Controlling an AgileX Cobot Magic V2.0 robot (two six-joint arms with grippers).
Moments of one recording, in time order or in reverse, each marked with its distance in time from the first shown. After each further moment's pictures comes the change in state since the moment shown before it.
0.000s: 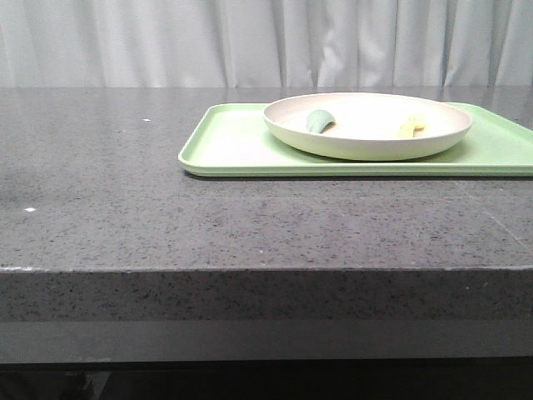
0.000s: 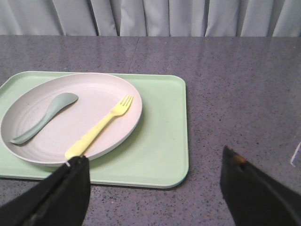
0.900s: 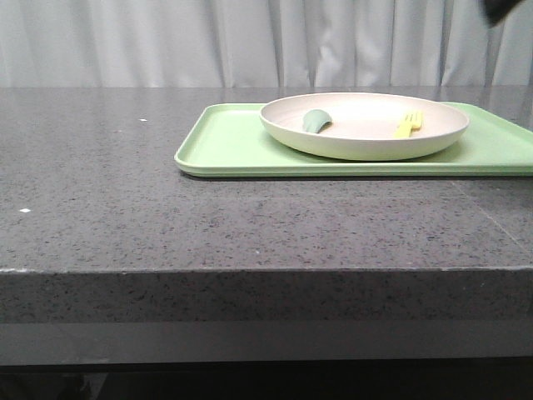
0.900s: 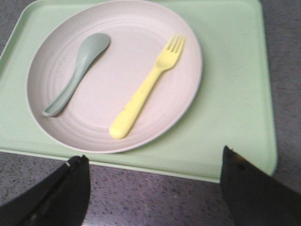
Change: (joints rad) left arm 0.000 -0.495 0.383 0.004 -0.340 0.000; right arm 0.131 0.615 -0.473 0.152 0.320 0.008
